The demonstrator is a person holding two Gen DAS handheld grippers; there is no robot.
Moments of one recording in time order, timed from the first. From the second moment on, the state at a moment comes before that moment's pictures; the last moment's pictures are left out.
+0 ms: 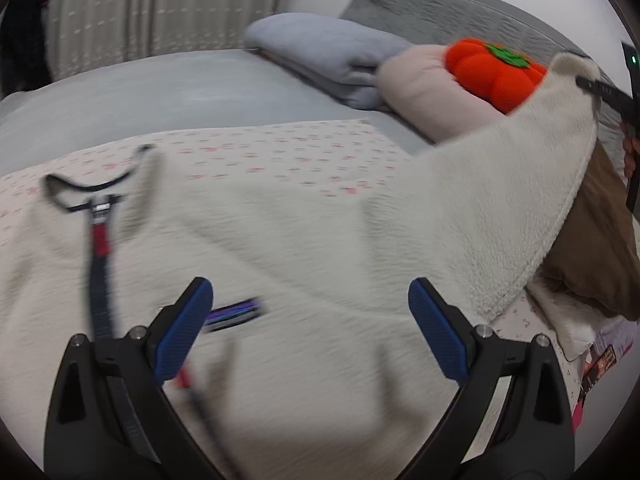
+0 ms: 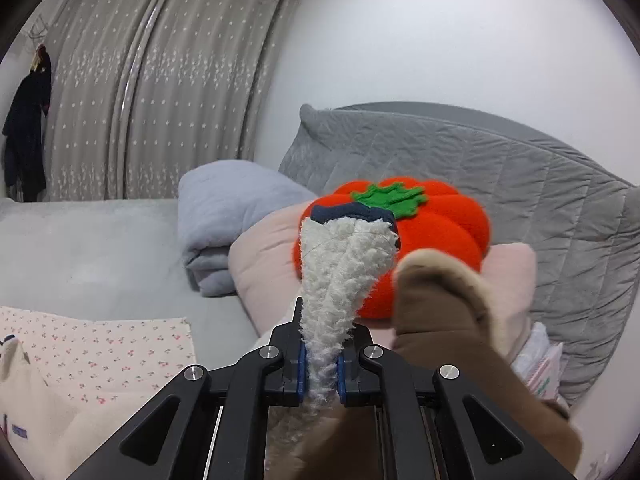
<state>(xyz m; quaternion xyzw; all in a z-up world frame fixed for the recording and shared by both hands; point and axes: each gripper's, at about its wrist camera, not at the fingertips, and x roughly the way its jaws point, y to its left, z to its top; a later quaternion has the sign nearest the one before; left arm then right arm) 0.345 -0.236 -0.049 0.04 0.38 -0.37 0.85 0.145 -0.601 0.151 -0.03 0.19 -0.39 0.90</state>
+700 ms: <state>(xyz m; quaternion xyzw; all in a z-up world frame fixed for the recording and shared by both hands) 0.353 -0.296 -0.063 0.03 0.40 -0.40 0.82 0.066 -0.682 0.103 0.08 0.25 -0.42 0.87</state>
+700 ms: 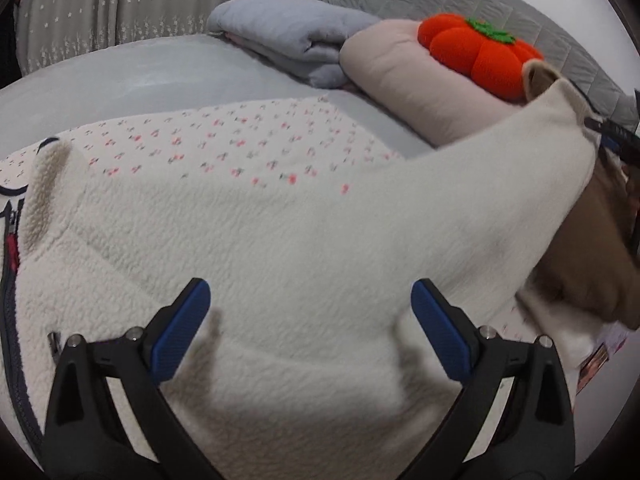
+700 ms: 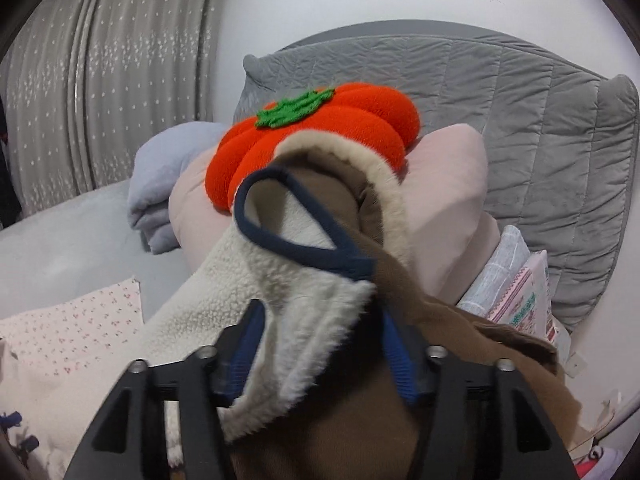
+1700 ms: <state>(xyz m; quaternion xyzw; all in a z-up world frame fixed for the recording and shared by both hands) 0.231 -0.114 -0.035 0.12 0.45 -0.27 0.84 0.002 -0.443 0.037 0.08 0.35 -0.12 0.93</state>
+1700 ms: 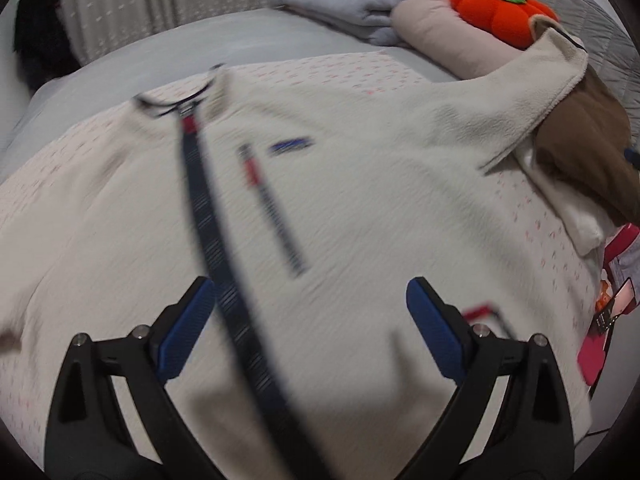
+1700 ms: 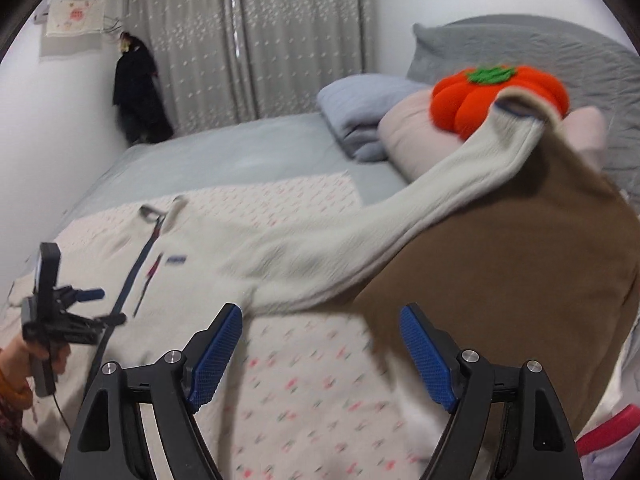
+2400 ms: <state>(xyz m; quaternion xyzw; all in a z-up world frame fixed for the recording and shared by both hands) 0.161 0.165 -0.081 -0.01 0.52 -0.09 0.85 -0.010 -0.393 -0.065 0.19 0.44 -0.03 0.88</state>
